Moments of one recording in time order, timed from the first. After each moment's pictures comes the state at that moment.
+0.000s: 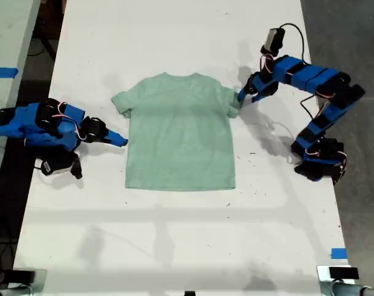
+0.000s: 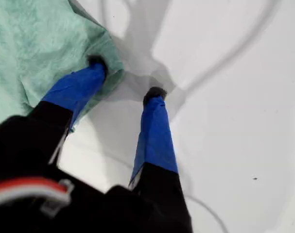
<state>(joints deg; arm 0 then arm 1) -4.7 206.1 184.9 60.5 4.0 59.2 95.5 107.1 60.7 -45.3</state>
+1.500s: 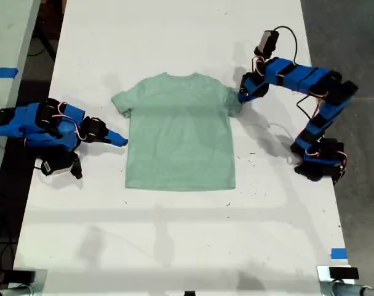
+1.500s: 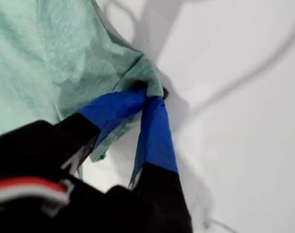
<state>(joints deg) -4.7 206.1 184.9 60.5 4.0 54.6 91.6 102.8 58.2 -37.3</state>
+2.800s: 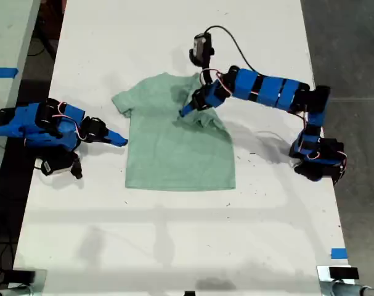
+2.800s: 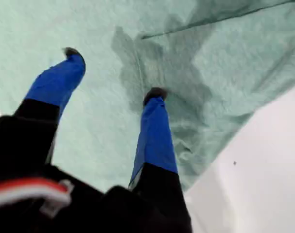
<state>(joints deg) -4.7 206.1 184.9 60.5 4.0 26.9 80.0 64.2 71.6 -48.1</state>
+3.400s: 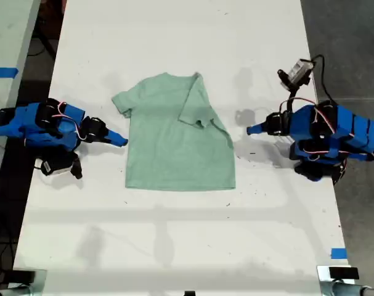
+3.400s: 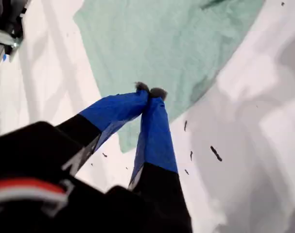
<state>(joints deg) -4.7 206.1 184.9 60.5 4.0 16.3 191.2 154.3 73.3 -22.9</state>
